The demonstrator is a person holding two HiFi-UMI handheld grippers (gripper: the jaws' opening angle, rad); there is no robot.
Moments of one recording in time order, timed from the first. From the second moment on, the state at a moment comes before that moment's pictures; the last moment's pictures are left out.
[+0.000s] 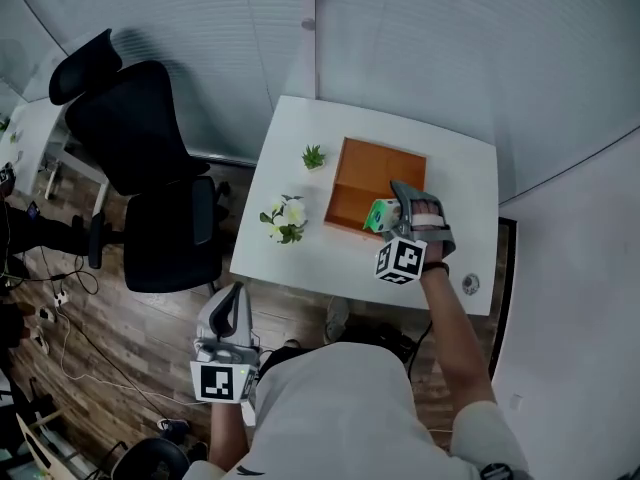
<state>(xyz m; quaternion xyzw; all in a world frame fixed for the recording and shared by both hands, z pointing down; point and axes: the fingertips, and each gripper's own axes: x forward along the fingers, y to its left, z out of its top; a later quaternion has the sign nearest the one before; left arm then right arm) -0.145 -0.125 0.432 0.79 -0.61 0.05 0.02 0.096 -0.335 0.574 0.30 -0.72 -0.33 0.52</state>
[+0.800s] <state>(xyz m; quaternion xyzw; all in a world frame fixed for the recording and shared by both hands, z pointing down) -0.143 -0.129 0.440 0.79 -0.61 0.05 0.03 0.097 -0.350 0.582 0.32 -0.74 -0.27 0.52</state>
